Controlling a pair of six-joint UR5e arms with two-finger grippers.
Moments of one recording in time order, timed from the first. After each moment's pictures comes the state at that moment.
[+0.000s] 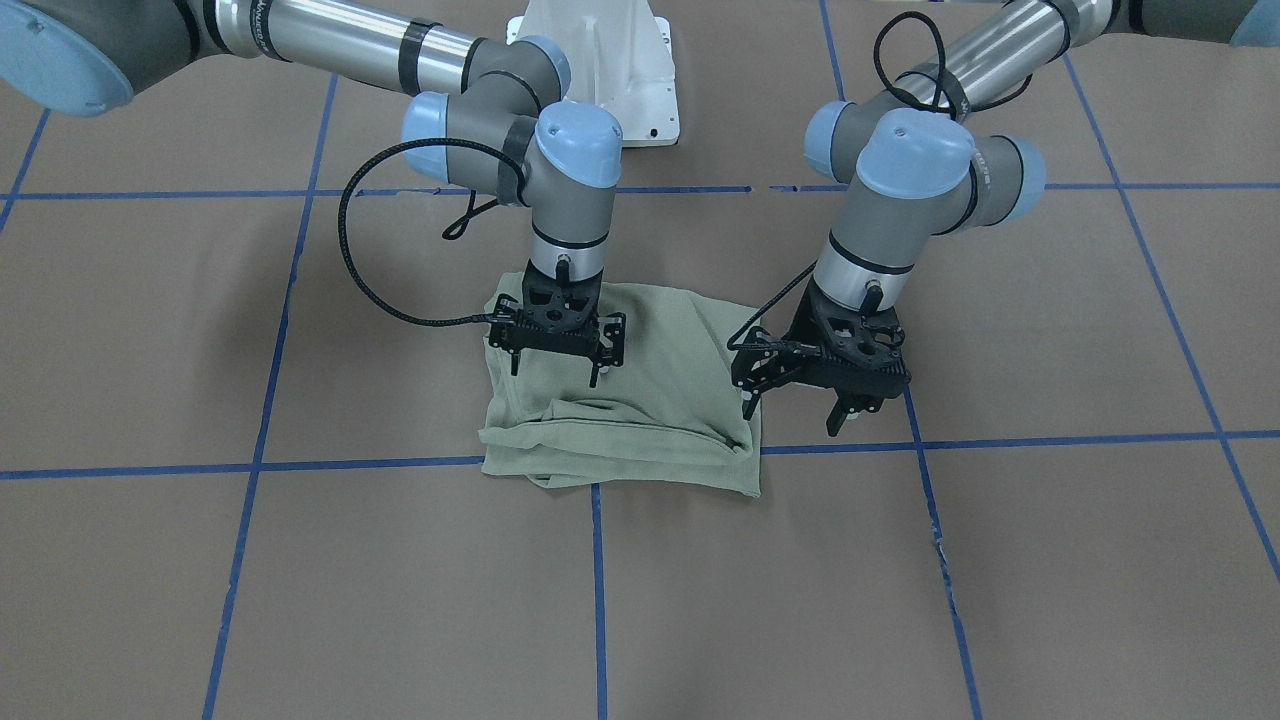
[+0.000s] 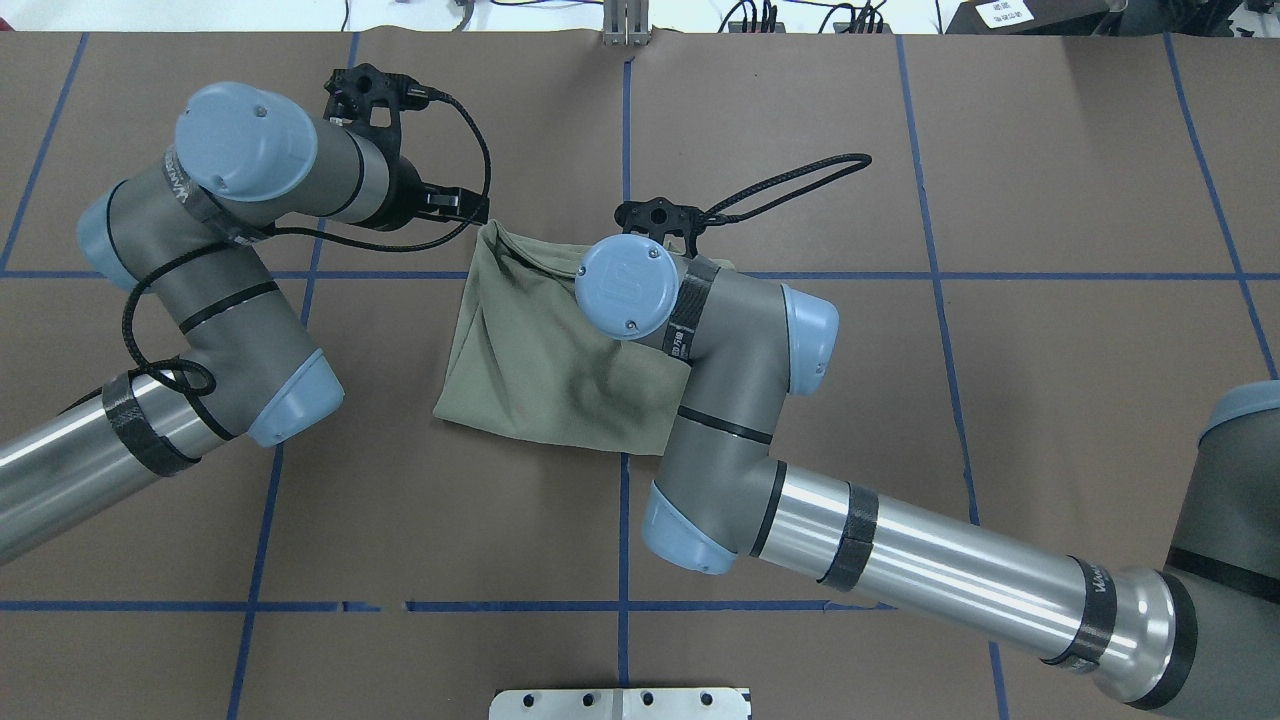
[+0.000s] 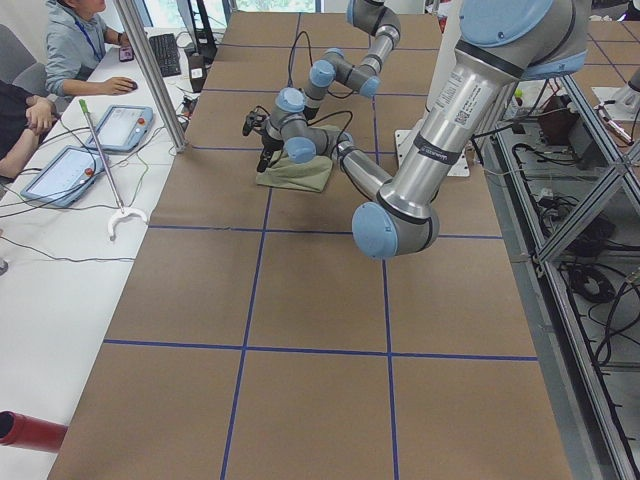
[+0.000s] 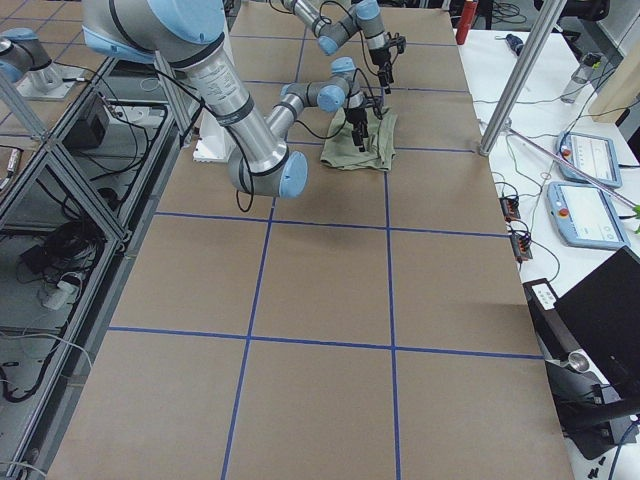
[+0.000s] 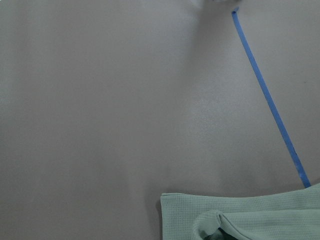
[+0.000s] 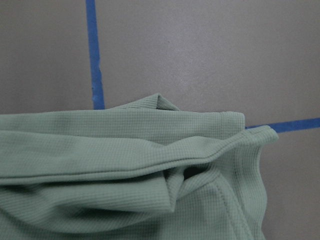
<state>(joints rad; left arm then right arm) -0.76 -2.13 -1.57 -2.05 -1.80 -0.96 0.48 -0.72 1.39 -1.57 1.52 1.35</state>
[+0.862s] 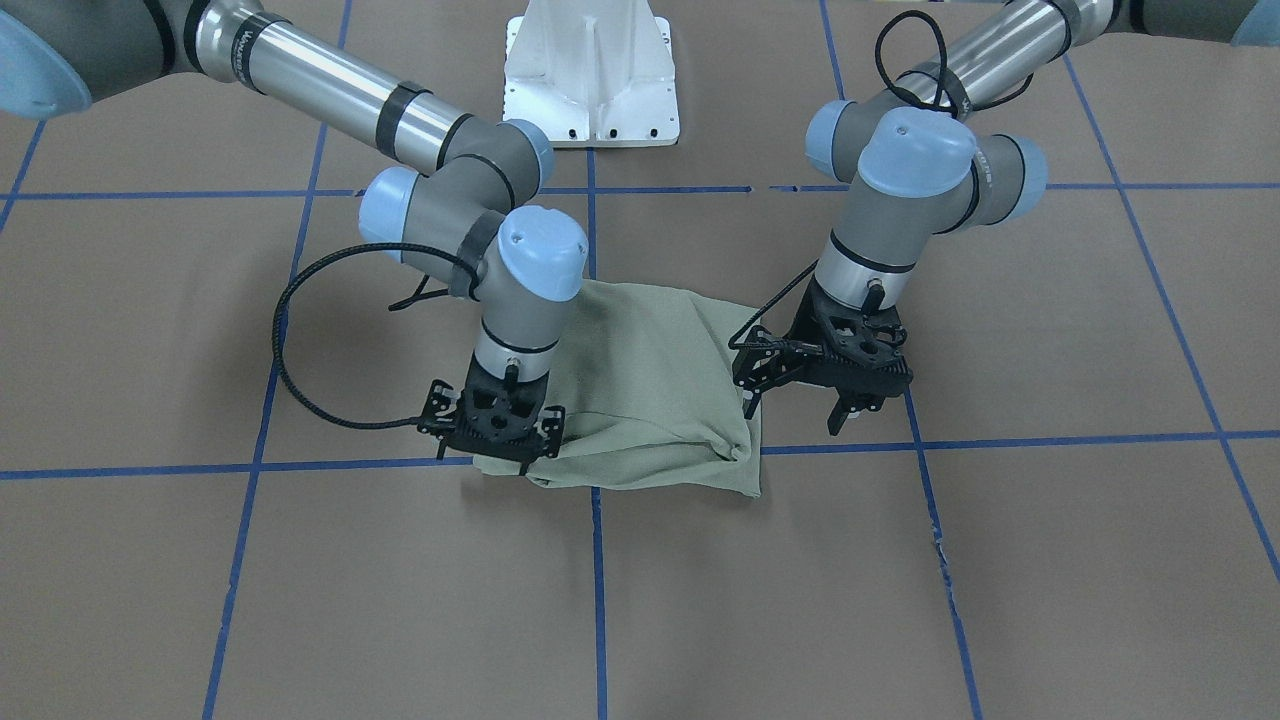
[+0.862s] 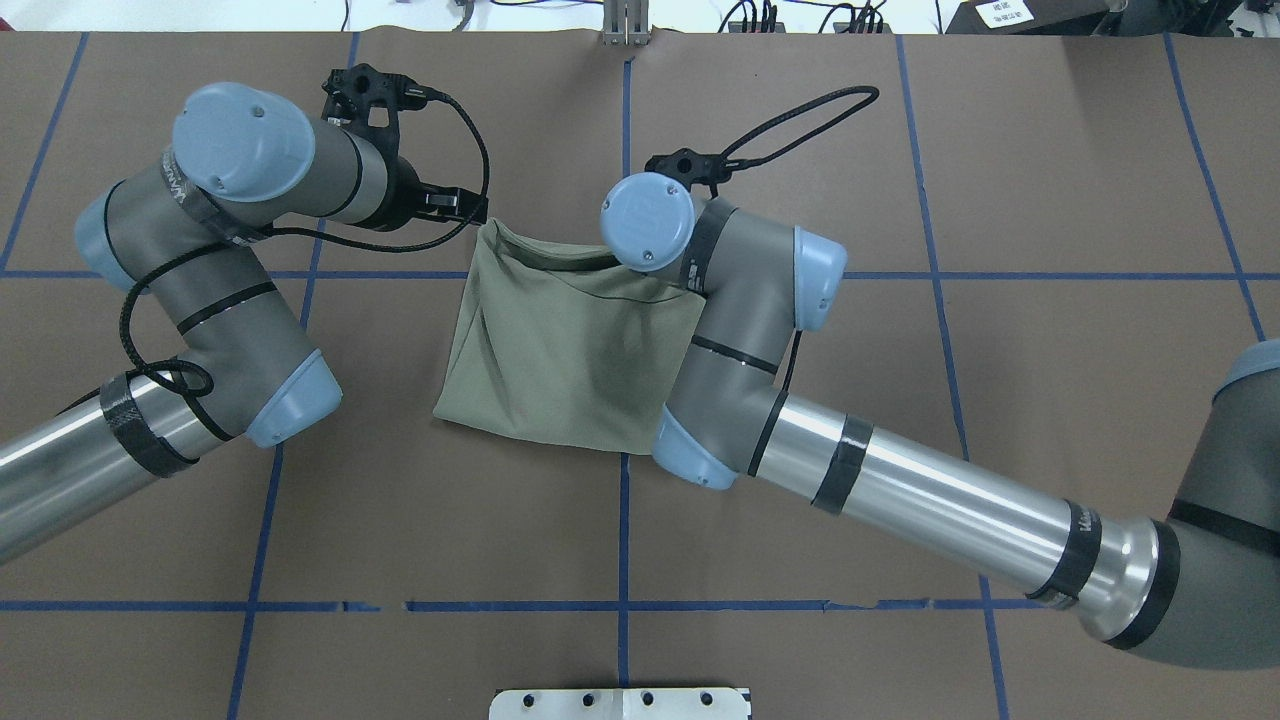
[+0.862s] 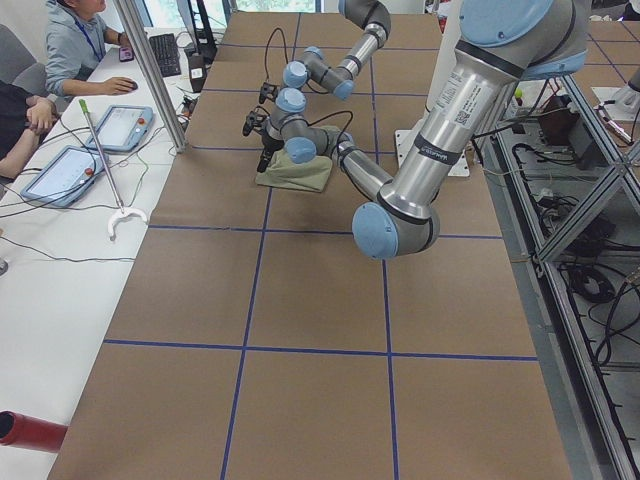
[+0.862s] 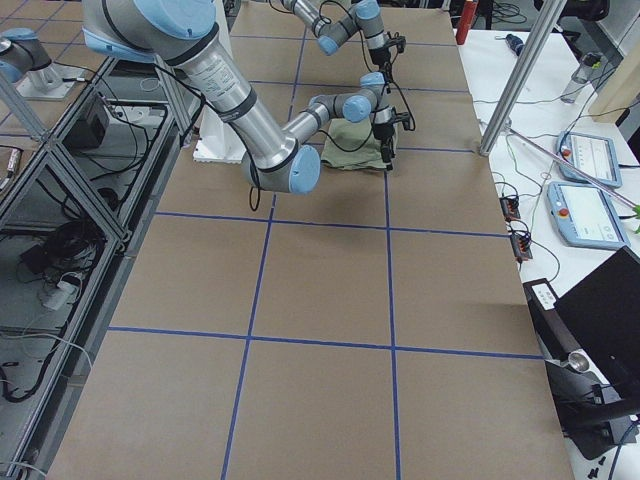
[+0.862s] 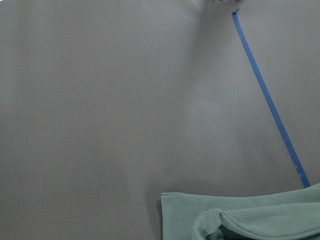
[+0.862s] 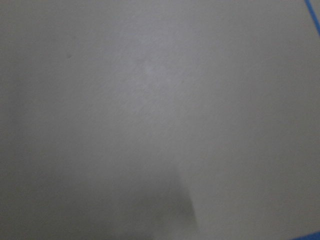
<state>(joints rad) -0.76 -2.13 -1.57 -2.05 -1.80 -0.96 0.63 -0.67 1.19 -1.56 1.53 1.20</state>
